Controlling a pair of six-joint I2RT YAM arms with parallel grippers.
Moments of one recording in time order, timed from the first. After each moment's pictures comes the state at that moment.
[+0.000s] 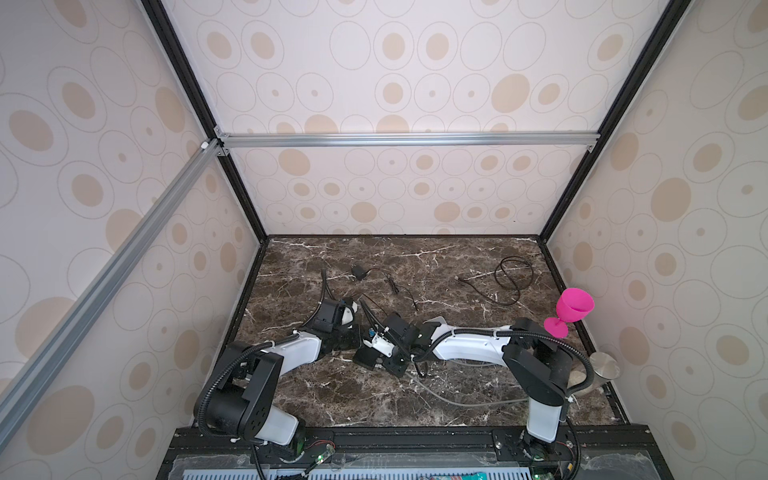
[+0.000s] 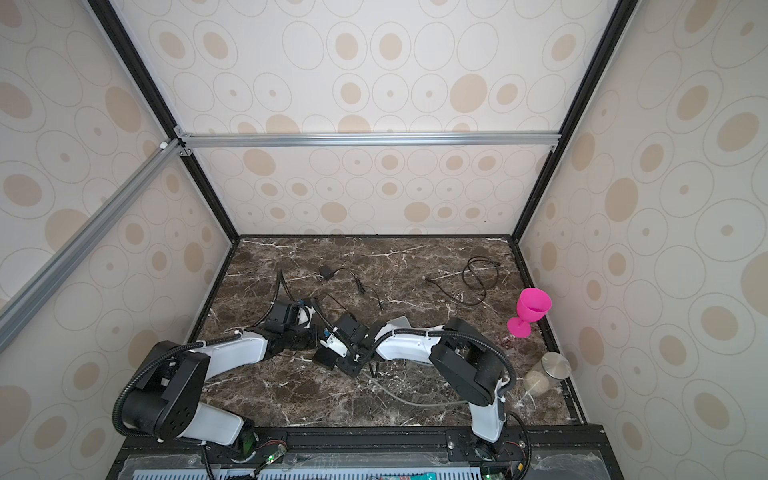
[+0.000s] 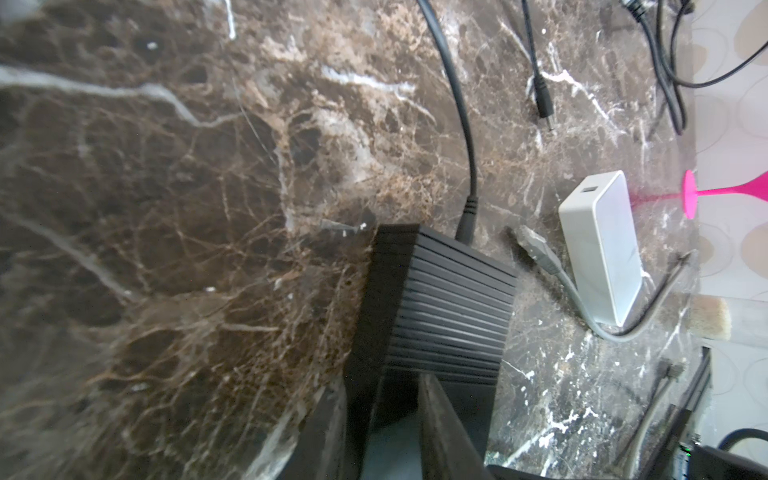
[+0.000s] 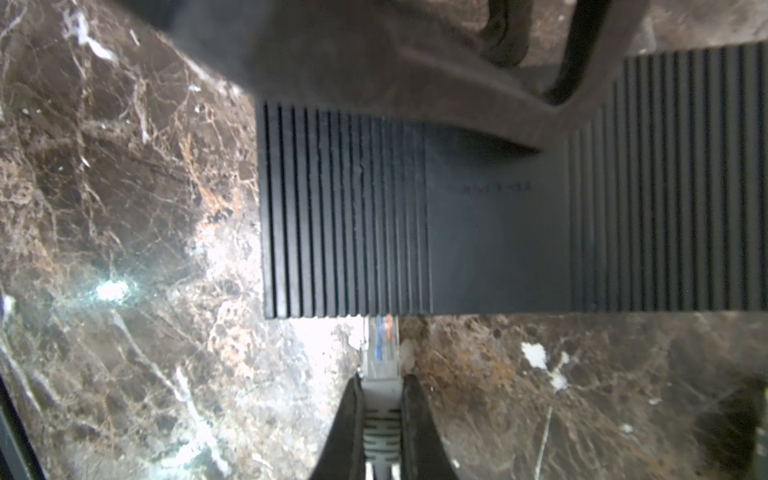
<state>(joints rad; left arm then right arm) -0.33 1.47 0.56 -0.01 0.39 -0.48 1.02 1.88 1.16 -0.39 -0.12 -0.03</state>
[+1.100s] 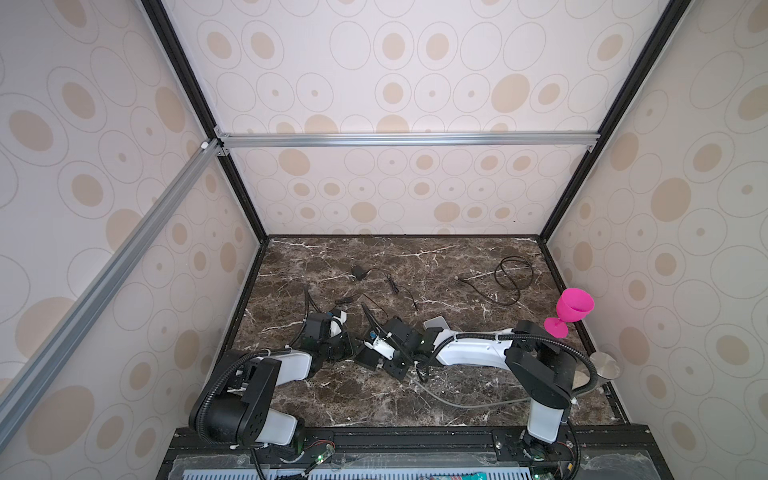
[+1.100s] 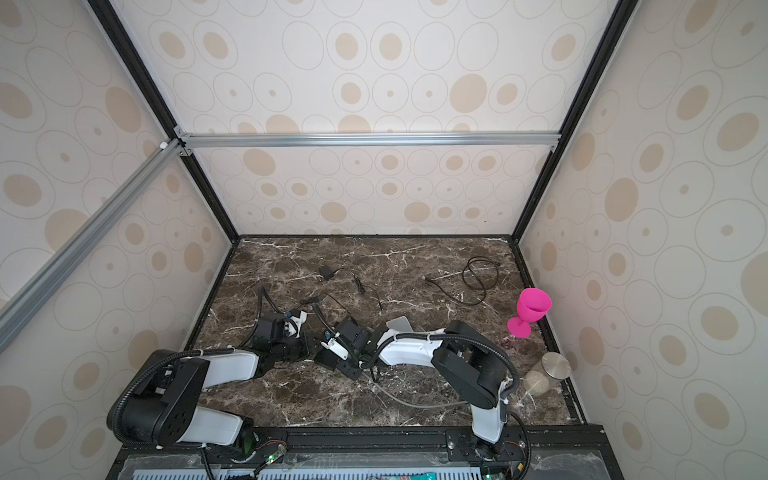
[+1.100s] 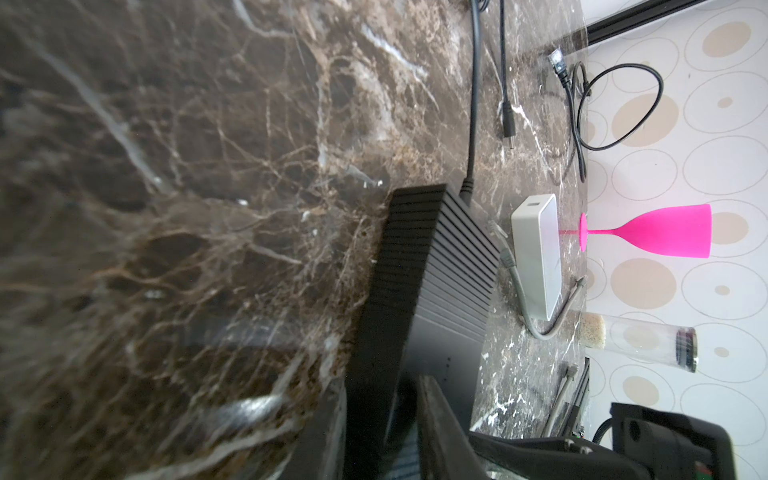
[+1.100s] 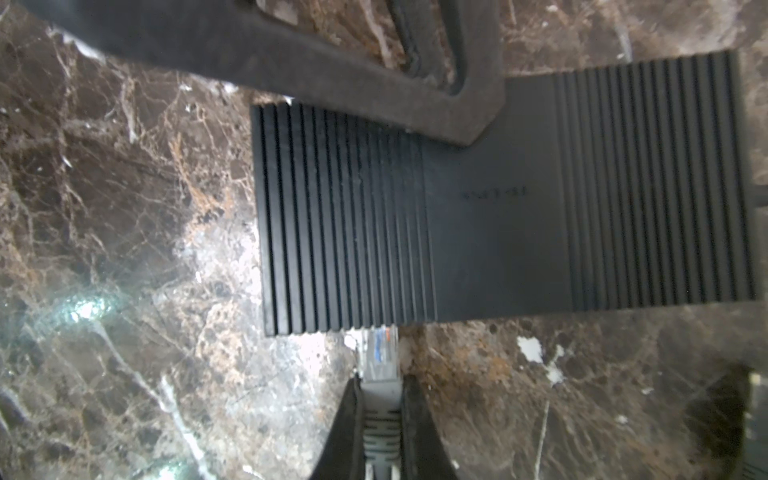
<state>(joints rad) -0.26 1.44 0.35 0.27 0.57 -0.68 1.03 1.85 1.10 -0.31 -0.06 -0.01</state>
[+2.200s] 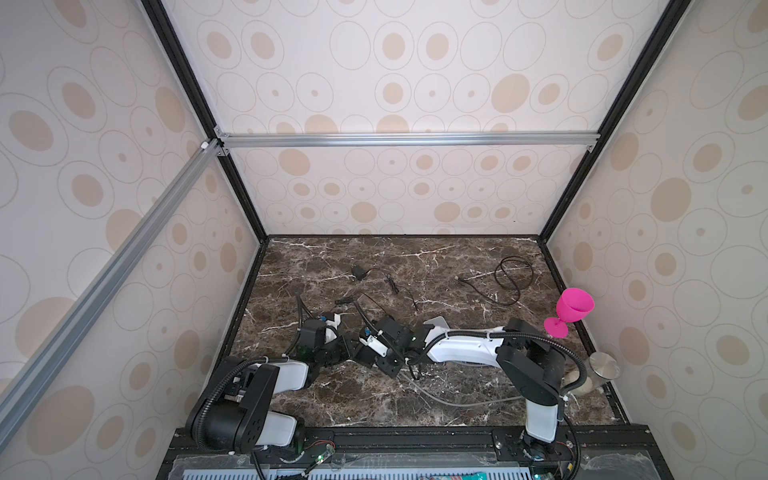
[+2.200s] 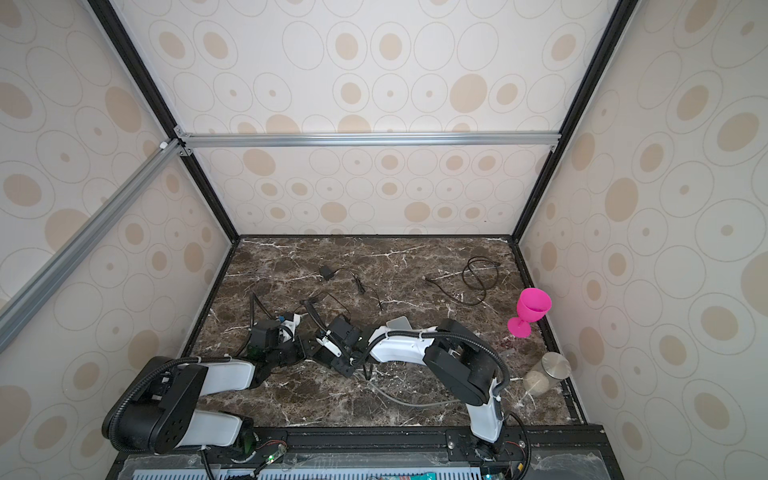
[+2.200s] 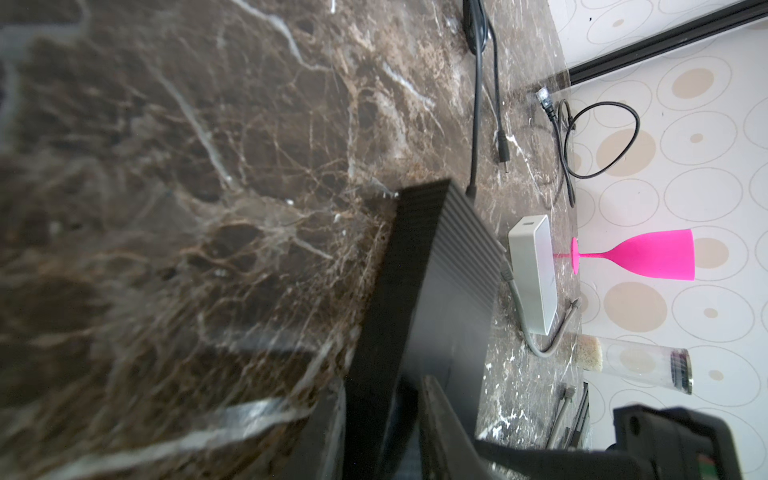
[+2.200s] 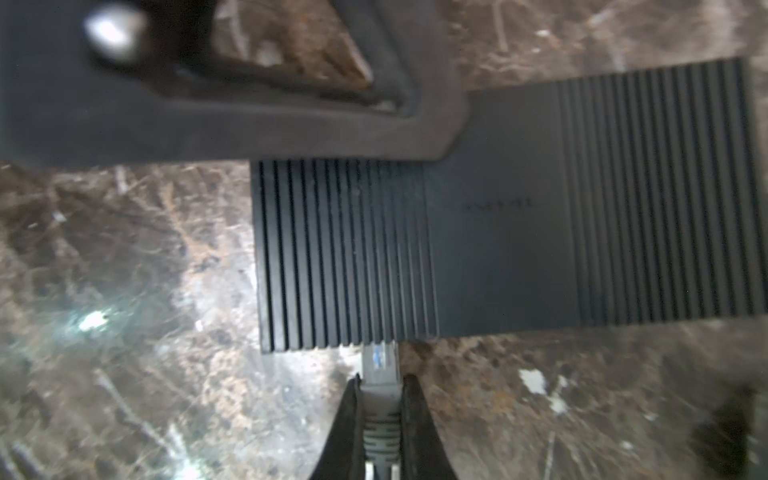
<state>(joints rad) -0.24 1.39 0.25 0.41 0.54 -0.74 1.05 1.92 1.21 -0.38 -0.01 0.06</state>
